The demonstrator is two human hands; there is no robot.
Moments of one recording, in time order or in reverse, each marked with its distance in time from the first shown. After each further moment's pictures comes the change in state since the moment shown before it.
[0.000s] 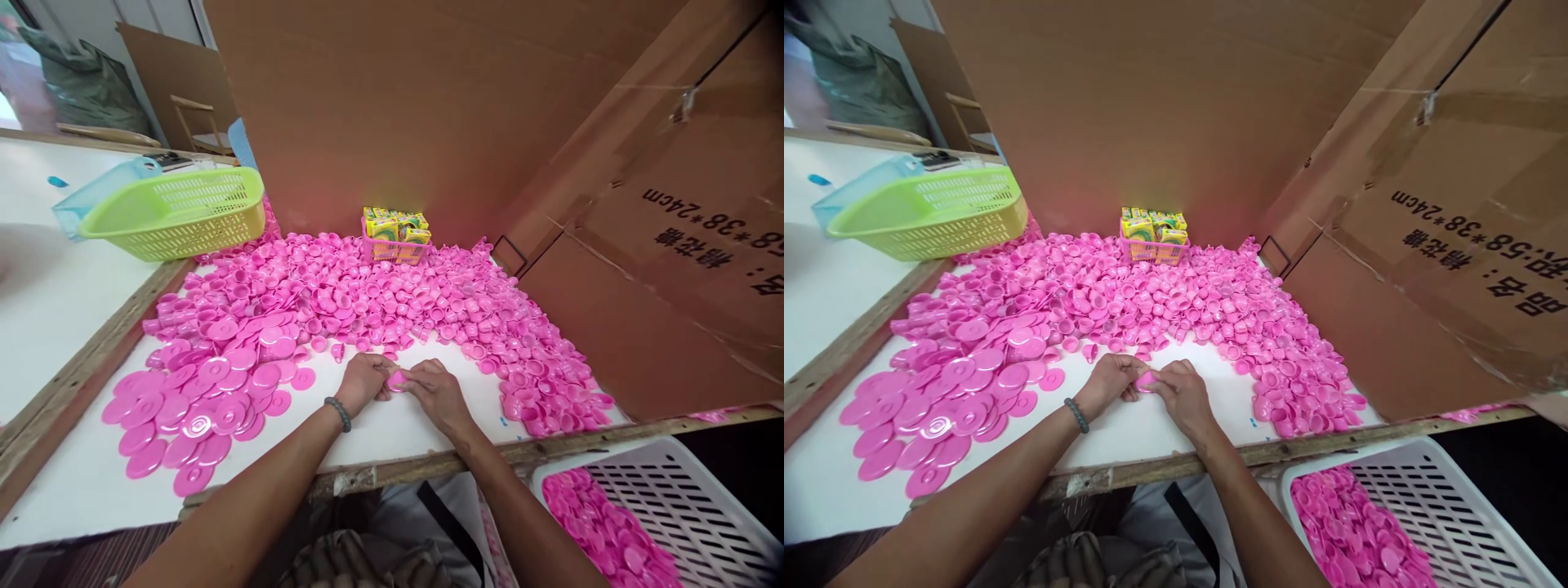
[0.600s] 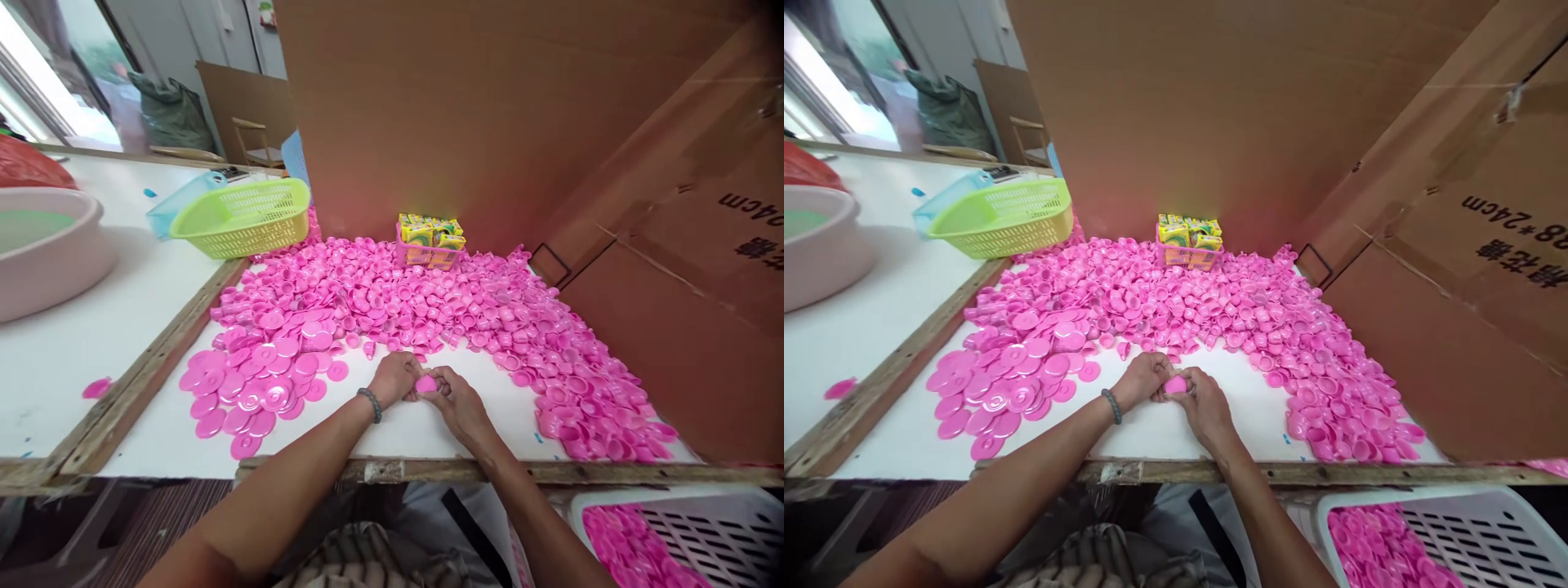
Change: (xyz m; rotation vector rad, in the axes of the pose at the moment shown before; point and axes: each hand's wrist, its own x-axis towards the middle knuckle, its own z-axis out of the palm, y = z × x) left_hand 0.000 -0.001 -0.001 0.150 0.003 0.052; right_hand -0.006 -0.008 0.010 0.091 -0.103 0.257
